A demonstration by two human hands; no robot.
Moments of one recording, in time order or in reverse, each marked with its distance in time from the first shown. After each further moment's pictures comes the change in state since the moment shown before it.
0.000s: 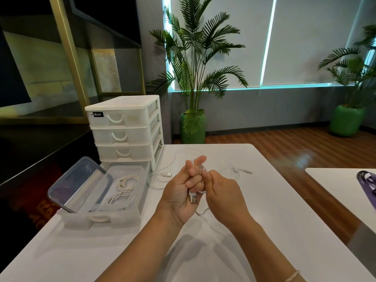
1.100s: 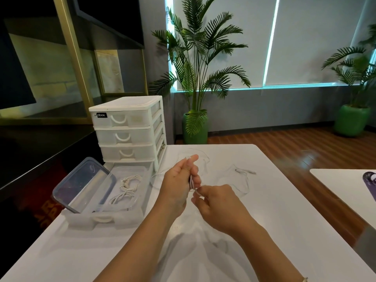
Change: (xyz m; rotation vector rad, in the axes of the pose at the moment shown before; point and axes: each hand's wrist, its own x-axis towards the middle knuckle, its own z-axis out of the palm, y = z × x) left_hand 0.004 0.011 -0.004 0.736 0.199 0.273; right_hand -0.004 0.003 0.009 -0.080 -0.182 -0.100
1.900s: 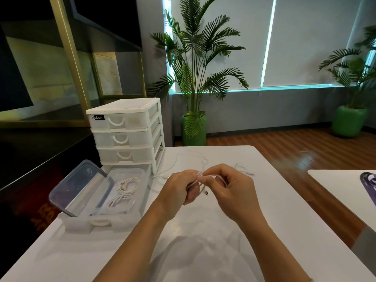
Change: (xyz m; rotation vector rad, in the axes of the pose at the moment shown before) left_hand -0.002 0.003 -0.015 0.387 -0.345 0.104; right_hand 0.001 0.001 -0.021 0.434 0.420 -0.089
